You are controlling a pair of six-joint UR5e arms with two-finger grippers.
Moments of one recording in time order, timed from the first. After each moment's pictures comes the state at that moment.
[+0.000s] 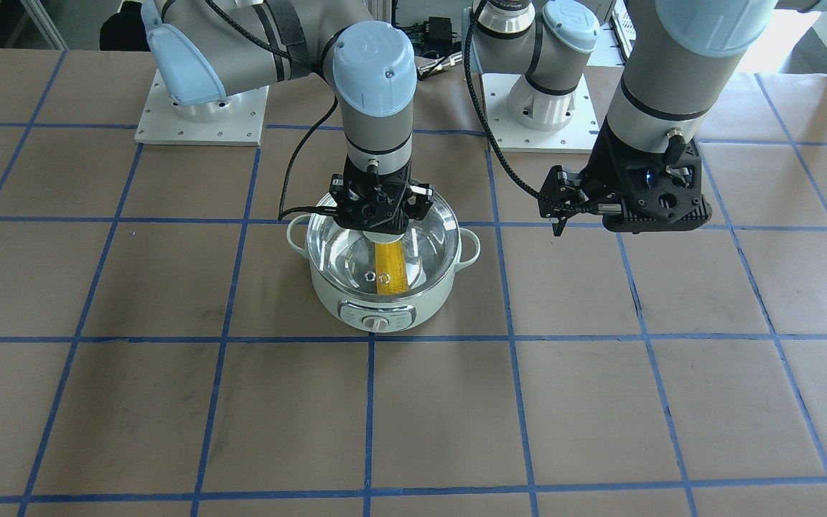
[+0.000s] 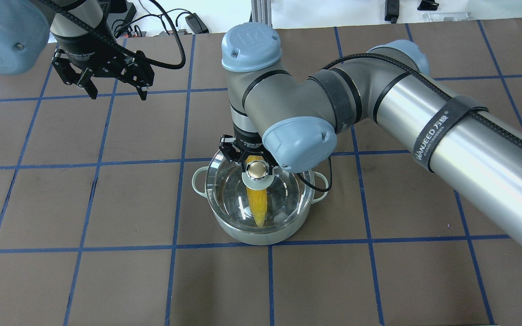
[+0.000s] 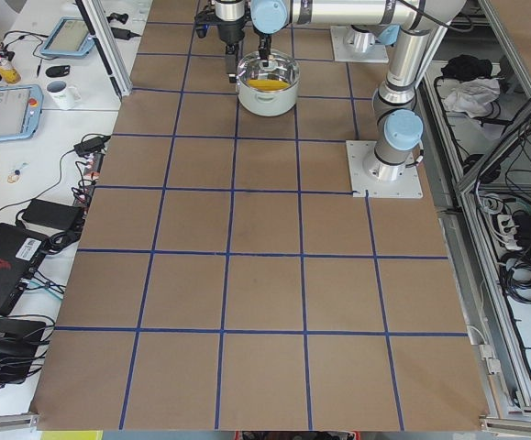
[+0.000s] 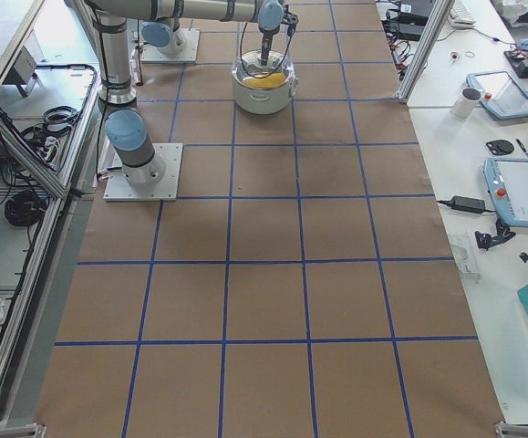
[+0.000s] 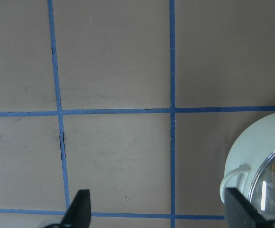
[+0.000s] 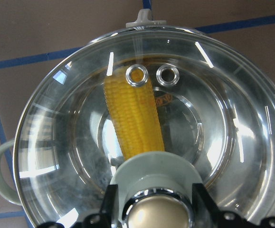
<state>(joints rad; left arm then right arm) -1.57 -1.68 -1.47 -1.56 1.67 0.01 2.02 -1.31 1.62 -1.81 -1.49 0.59</state>
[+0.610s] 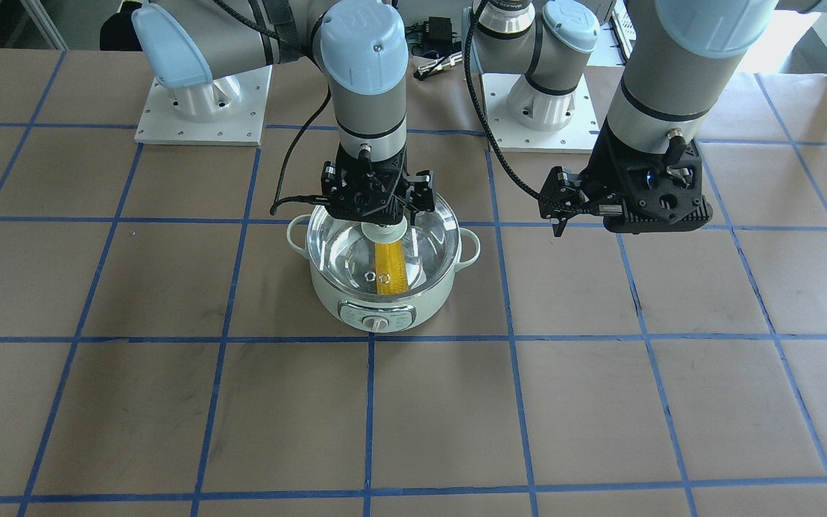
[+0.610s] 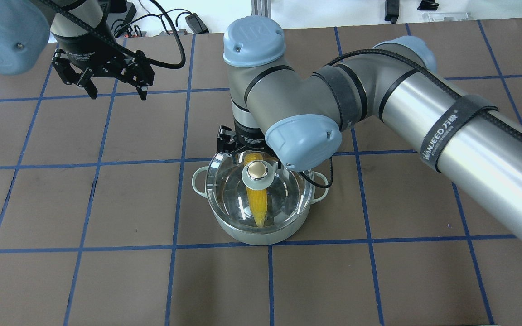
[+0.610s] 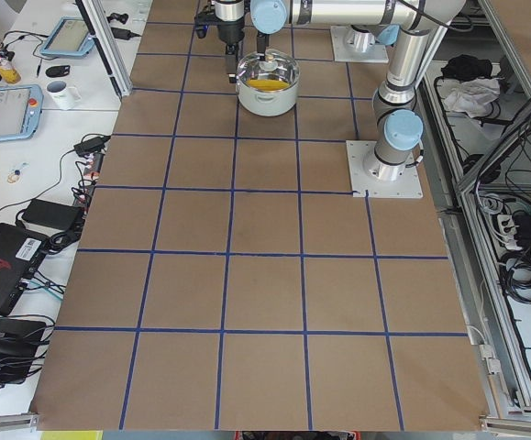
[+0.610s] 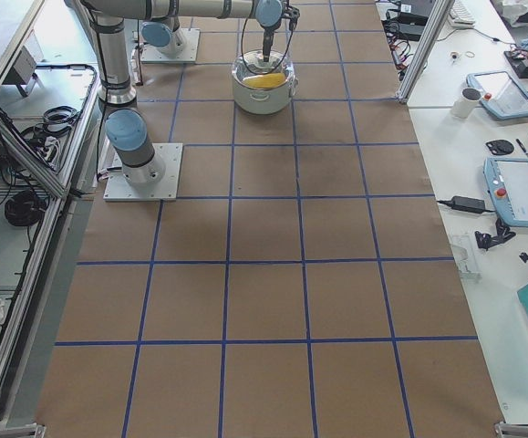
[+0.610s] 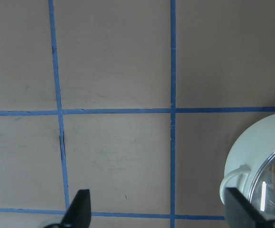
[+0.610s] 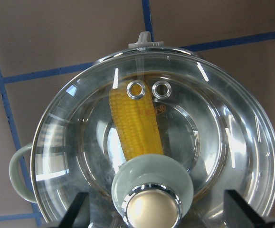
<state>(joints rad) -1.57 -1.68 -1.47 -1.56 1.67 0.00 2.01 -1.34 1.61 -1.82 -1.49 0.58</state>
